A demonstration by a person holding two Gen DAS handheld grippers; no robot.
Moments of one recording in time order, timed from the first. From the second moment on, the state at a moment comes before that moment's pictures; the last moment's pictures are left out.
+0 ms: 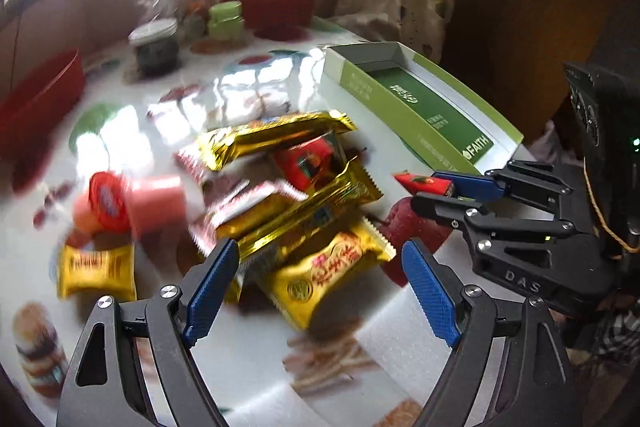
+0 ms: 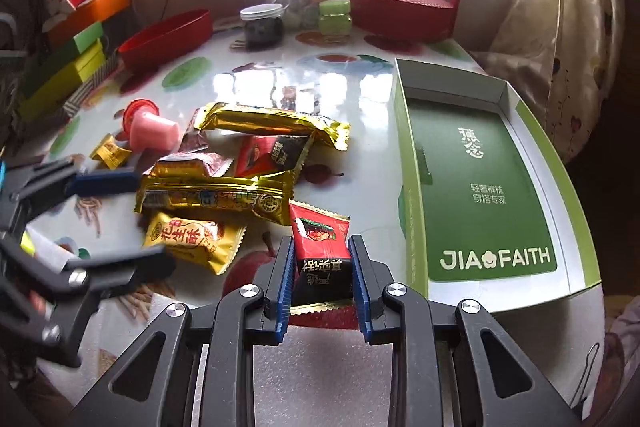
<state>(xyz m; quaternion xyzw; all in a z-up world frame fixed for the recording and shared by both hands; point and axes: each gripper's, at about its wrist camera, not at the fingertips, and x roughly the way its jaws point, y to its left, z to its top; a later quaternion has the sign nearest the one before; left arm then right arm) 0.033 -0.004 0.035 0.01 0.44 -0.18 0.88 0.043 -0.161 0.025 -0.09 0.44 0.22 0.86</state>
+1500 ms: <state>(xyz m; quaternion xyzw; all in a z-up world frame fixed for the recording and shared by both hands) 0.035 -0.028 0.020 0.05 0.47 -0.20 0.86 0.030 -0.175 0.028 -0.04 0.44 0.22 0.87</state>
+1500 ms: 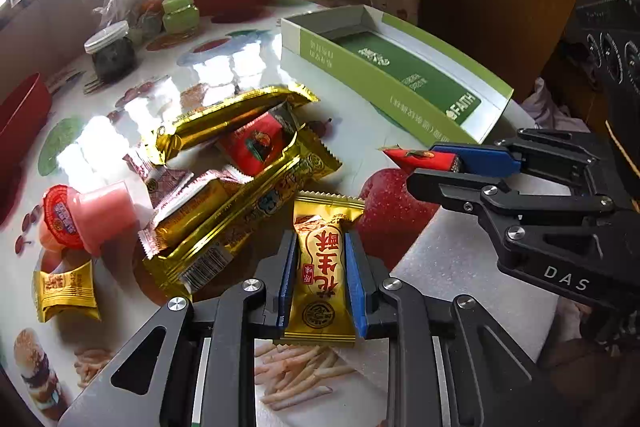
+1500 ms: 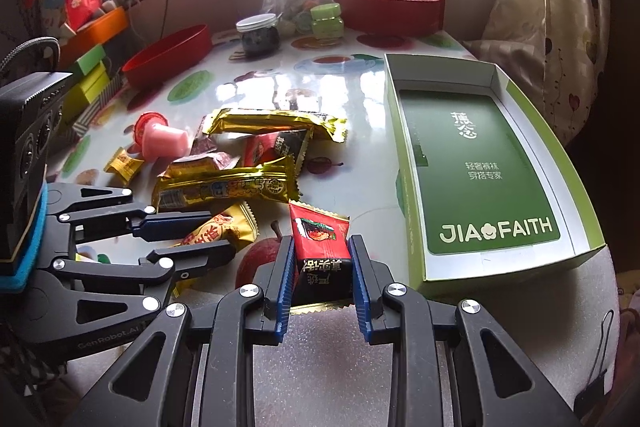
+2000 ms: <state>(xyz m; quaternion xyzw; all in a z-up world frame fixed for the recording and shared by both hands) 0.038 -0.029 0.046 0.03 0.44 -0.20 0.87 0.026 -0.184 0.046 -0.02 0.41 0.22 0.88</state>
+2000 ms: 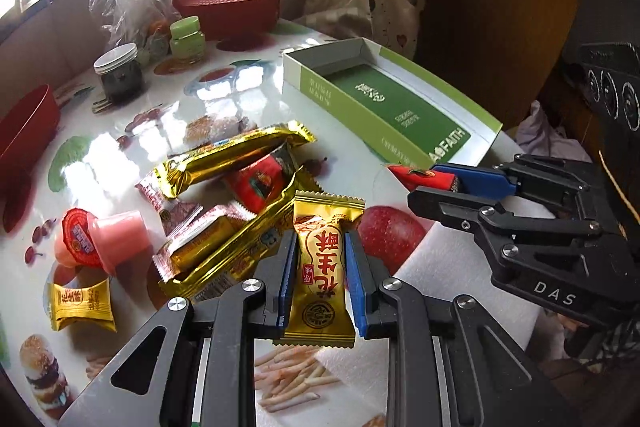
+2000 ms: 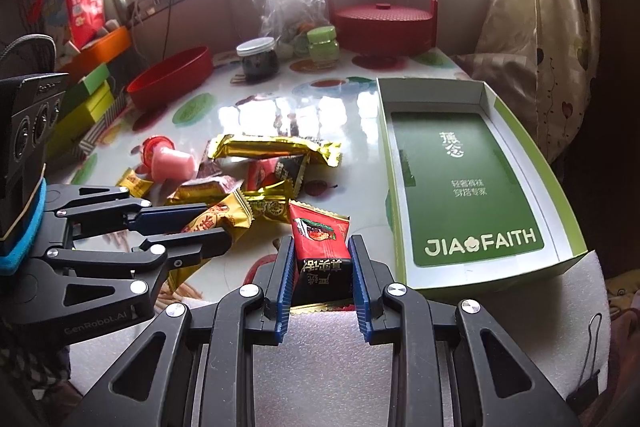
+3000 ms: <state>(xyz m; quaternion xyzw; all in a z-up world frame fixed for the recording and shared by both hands) 0.113 -0.115 0.068 -0.03 0.43 -0.26 0.87 0.074 -0.272 0.066 0.01 0.38 0.11 0.92</state>
